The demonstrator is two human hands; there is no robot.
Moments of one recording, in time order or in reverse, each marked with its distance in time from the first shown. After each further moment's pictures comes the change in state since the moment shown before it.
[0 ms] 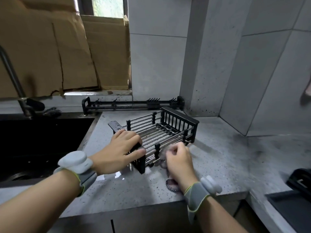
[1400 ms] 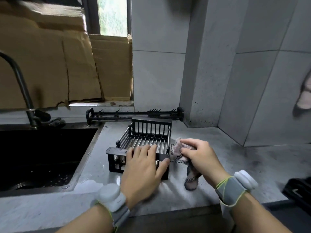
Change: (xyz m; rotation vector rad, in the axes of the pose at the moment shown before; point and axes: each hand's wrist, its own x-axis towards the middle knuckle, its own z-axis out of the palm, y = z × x) left_hand 0.001 0.083 0.038 0.232 0.272 -0.268; right_hand 0.011 -0.024 -0.074 -0.014 0.016 -0.233
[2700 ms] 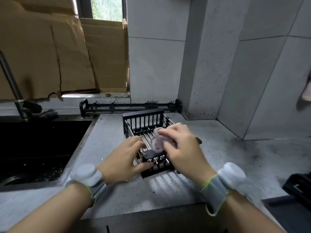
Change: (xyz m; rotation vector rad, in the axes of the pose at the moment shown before) left_hand 0.029 -0.069 0.017 -0.210 -0.100 0.327; right_hand -0.010 -0.026 0.022 -0.224 -0.041 -0.456
